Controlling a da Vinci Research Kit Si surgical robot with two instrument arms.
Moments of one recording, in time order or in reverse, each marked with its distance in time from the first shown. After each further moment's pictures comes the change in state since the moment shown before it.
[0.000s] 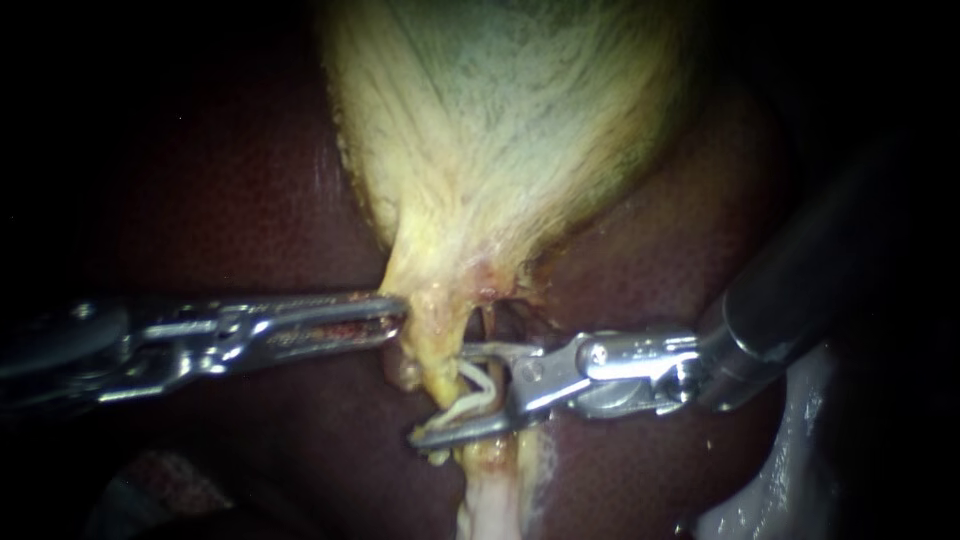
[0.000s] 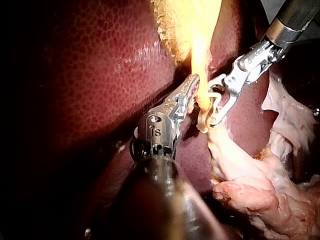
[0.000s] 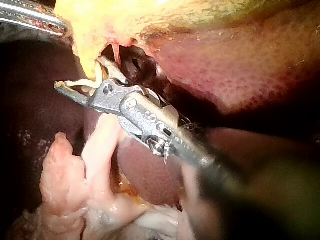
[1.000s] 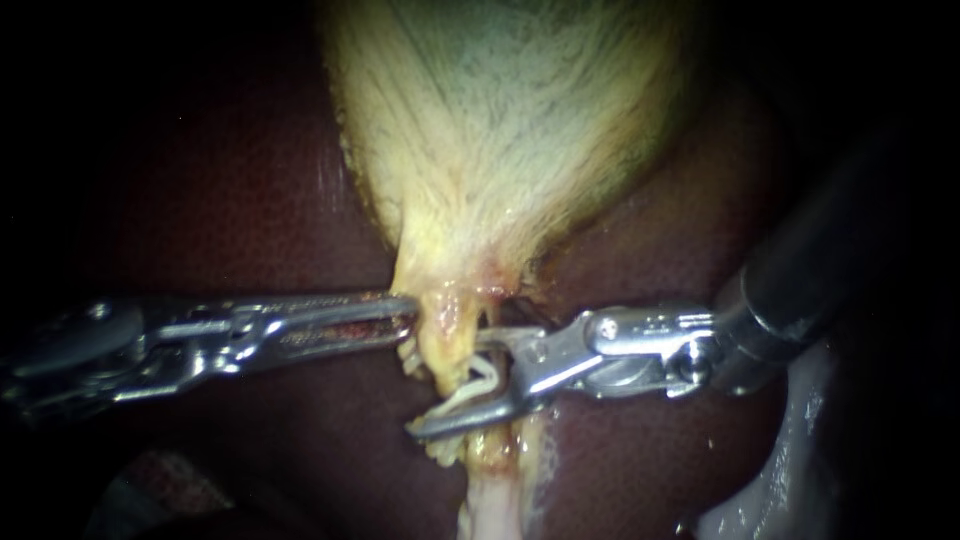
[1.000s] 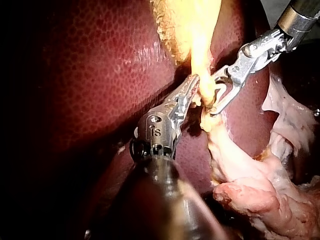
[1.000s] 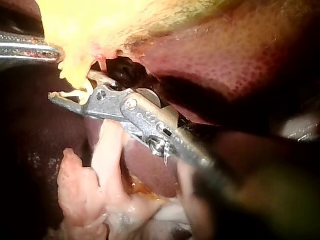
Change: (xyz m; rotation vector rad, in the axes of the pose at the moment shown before) right arm 0.003 0.001 -0.003 -0.030 0.009 0.147; left arm 0.000 0.000 0.001 0.002 0.001 0.002
